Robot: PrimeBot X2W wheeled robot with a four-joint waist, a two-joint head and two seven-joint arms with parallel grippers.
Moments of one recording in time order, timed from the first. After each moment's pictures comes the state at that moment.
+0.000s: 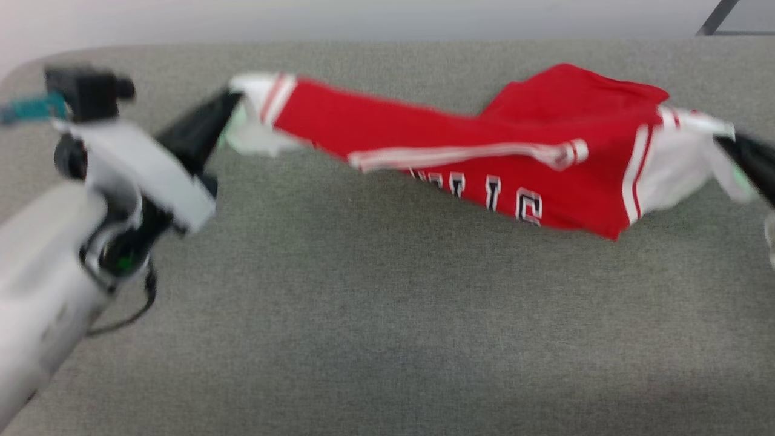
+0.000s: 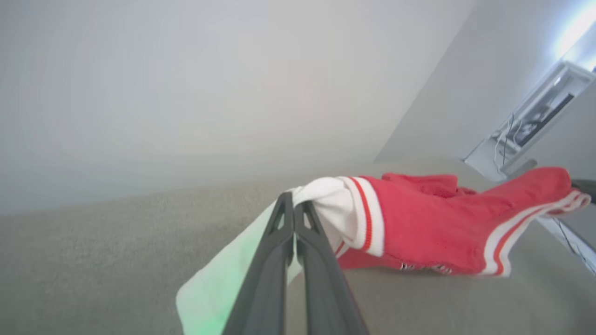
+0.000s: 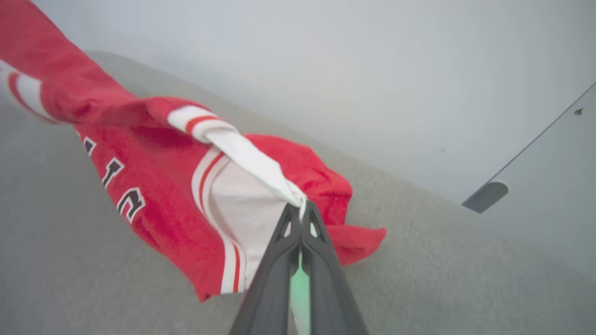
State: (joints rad) left arm -1.02 0.78 -1.03 0.33 -1.34 -0.13 -0.17; right arm -0.69 -0.98 0.68 0.08 0.92 0.13 0.08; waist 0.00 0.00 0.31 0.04
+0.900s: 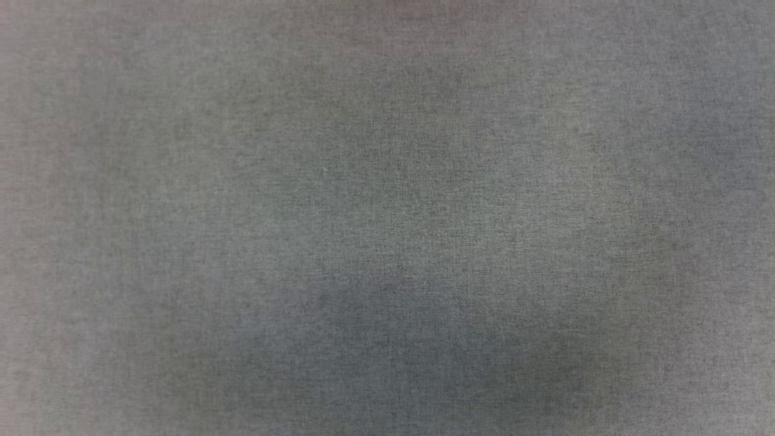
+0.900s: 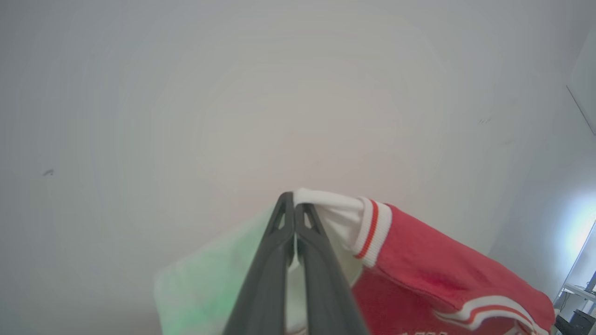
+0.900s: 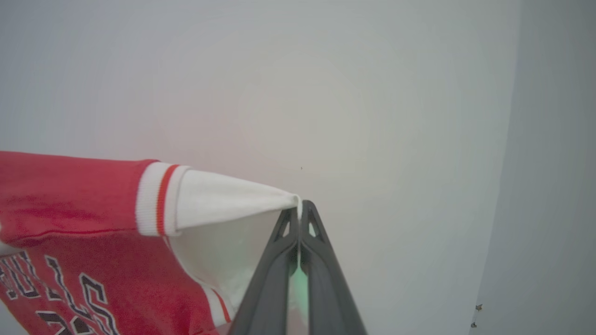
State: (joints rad) left arm -1.79 0.48 -0.73 0.89 -1.39 -0.13 -0.26; right arm -1.67 -0.50 0.43 0.82 0.78 0.13 -0.07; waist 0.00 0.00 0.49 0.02
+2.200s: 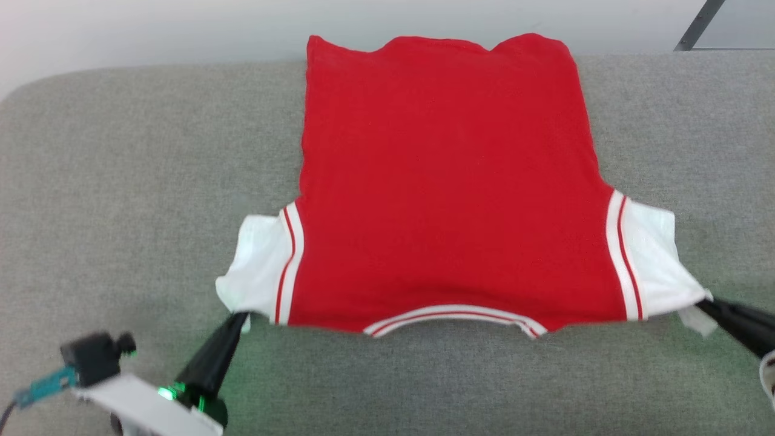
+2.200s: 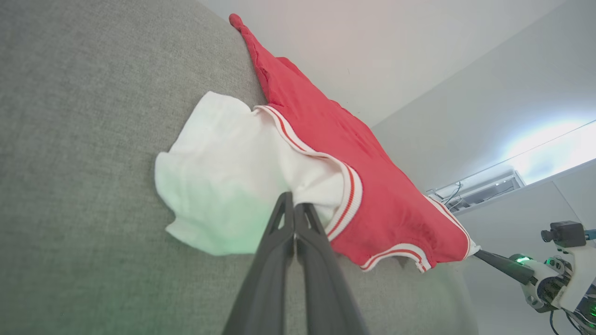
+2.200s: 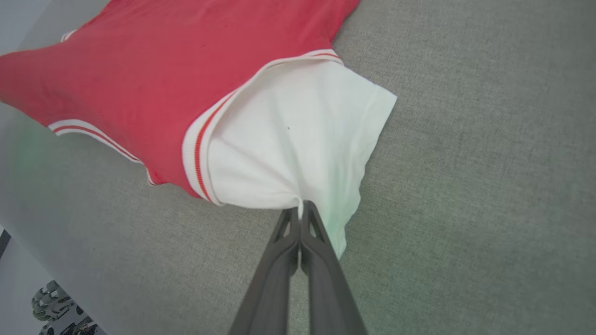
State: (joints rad) left arm -0.18 0.71 -0.58 0.02 -1.39 -0.13 -0.26; right arm -0.24 -0.97 0.44 -0.08 1.11 0.13 0.35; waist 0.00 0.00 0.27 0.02
